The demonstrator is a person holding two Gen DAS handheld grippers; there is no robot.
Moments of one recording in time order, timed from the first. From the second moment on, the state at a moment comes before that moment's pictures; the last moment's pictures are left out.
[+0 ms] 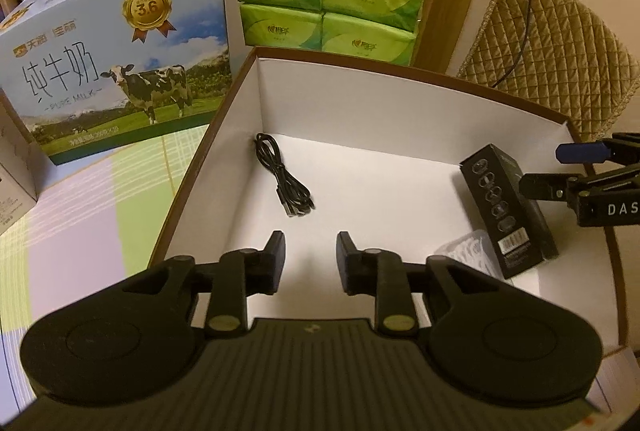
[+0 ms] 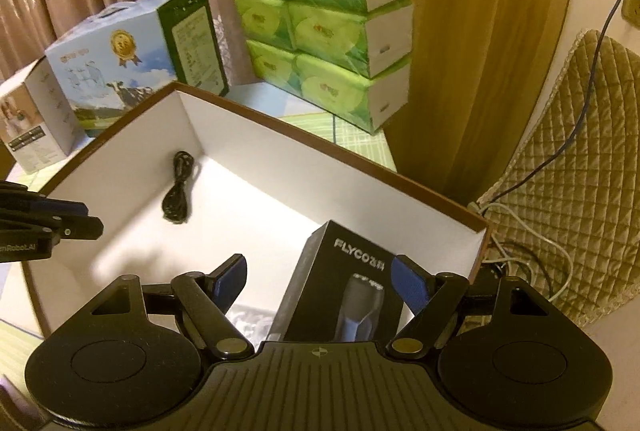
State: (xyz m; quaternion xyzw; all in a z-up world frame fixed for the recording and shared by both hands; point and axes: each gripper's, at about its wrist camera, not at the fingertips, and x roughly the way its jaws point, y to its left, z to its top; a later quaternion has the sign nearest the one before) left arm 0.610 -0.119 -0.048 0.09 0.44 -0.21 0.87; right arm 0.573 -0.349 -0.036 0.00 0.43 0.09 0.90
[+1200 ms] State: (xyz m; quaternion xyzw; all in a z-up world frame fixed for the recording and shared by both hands) left arm 0.455 -0.060 0.041 0.02 0.38 -0.21 0.90; right arm 0.414 -0.323 0.040 0.06 0.36 0.11 0.93
